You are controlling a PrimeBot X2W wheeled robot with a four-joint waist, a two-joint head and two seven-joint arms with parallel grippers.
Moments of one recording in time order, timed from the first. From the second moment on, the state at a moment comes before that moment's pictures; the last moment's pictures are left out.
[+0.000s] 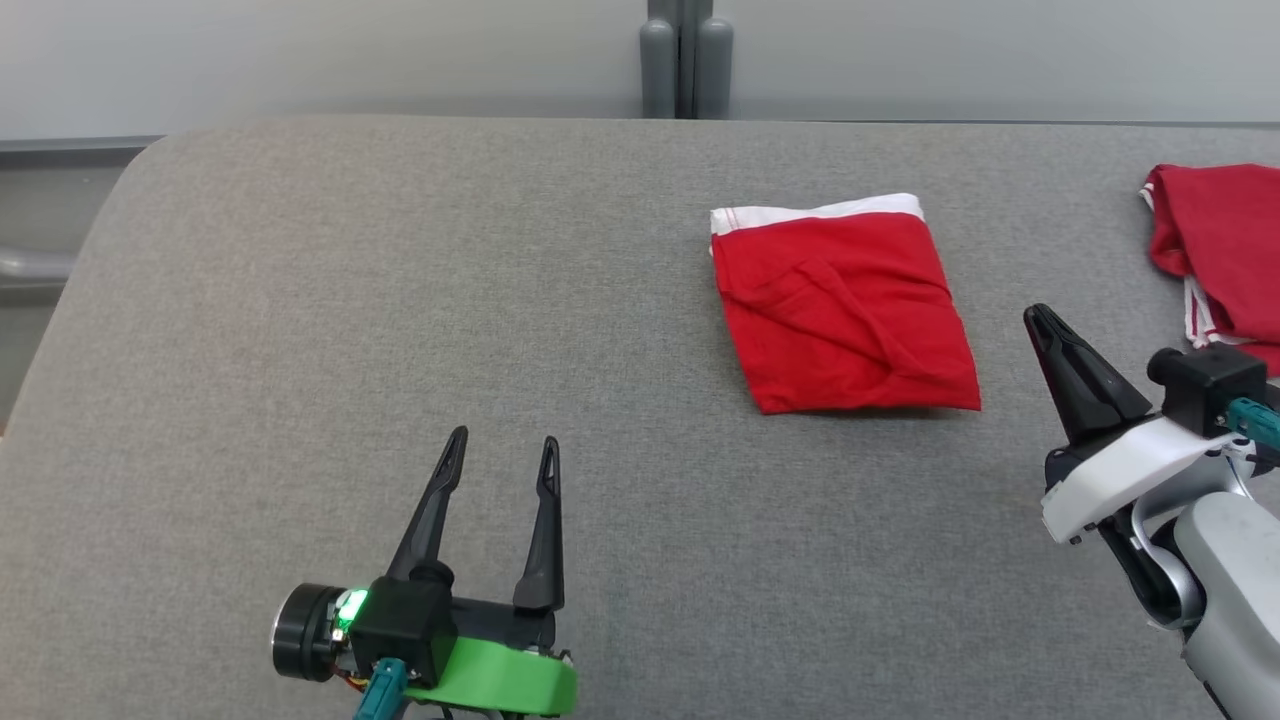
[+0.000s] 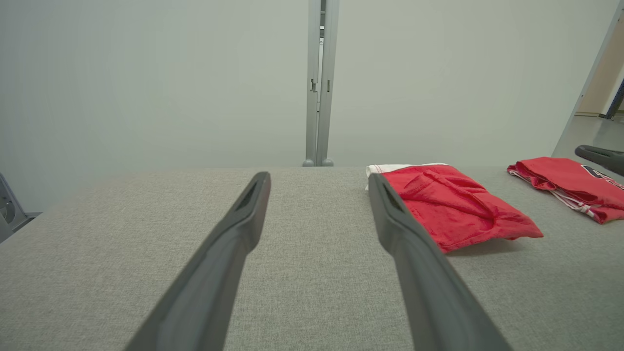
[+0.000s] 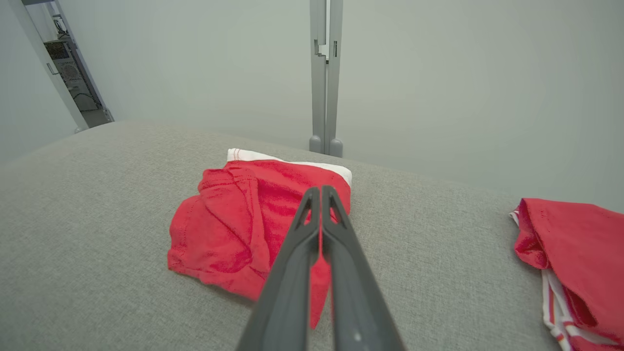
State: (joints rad) left arm -0.02 0.05 -0.38 -0.01 -0.17 0.11 -0.26; right arm -0.36 -0.50 0.39 0.35 0.53 0.13 -0.26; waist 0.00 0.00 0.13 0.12
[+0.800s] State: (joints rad) left arm -0.10 0.05 -0.48 0.01 -0.23 0.12 -0.26; right arm -0.77 -0.74 1.06 0.54 0.91 0.13 -0.22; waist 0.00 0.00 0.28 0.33
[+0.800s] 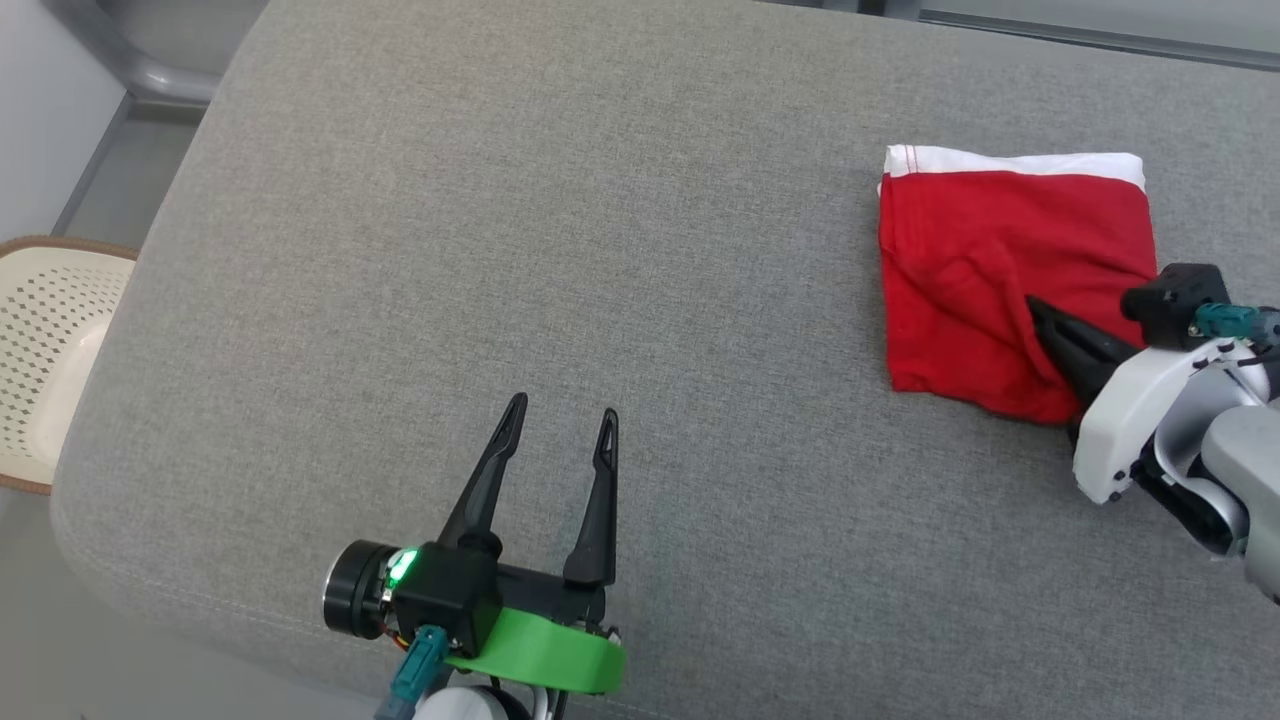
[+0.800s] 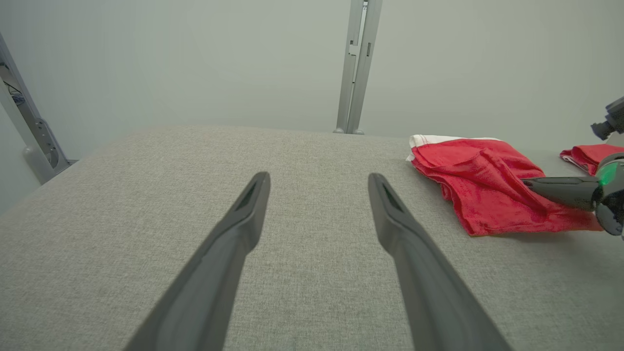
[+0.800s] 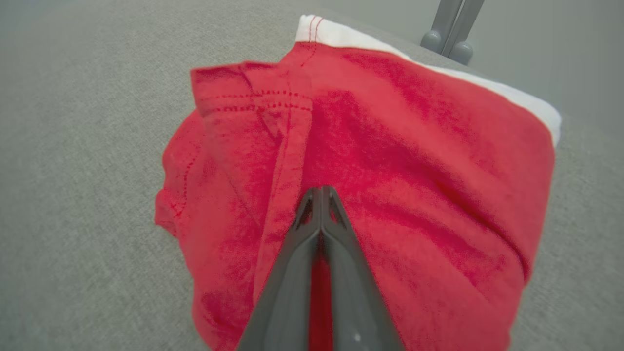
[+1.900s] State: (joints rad) left arm 0.03 0.05 -0.28 -0.03 -0.23 0.13 -0.26; right arm -0.35 -0.44 0.47 0.25 0.66 0.13 -0.26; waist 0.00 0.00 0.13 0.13
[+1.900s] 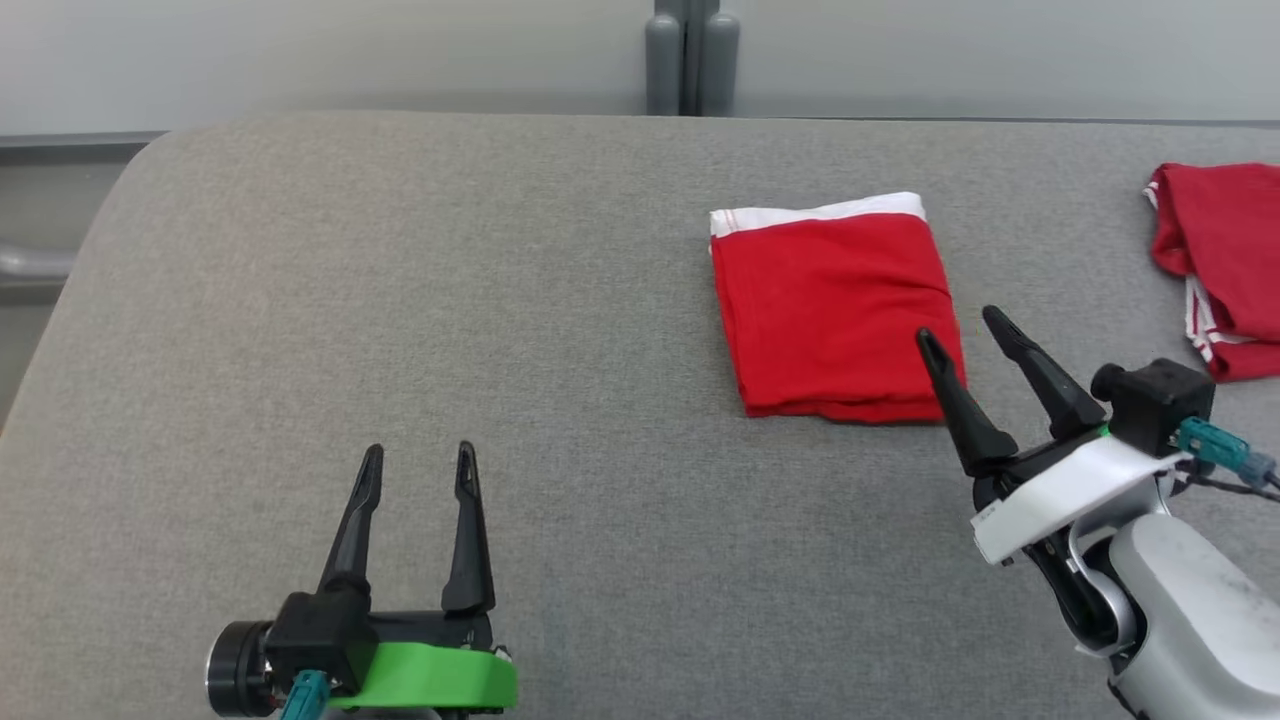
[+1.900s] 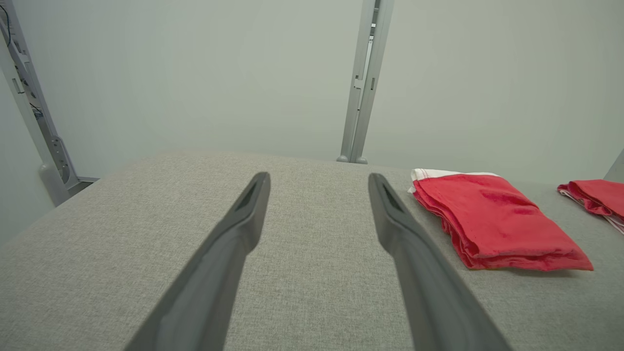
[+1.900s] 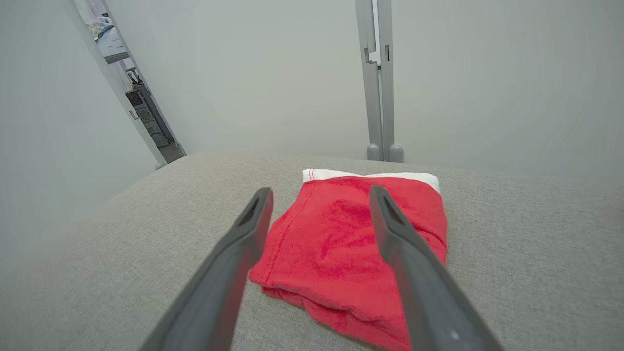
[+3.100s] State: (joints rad) left arm 0.19 0.05 -0.19 0.00 -0.13 0.12 -0.26; right arm 0.01 -0.16 0.18 0.16 0.25 0.13 -0.26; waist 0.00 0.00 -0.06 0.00
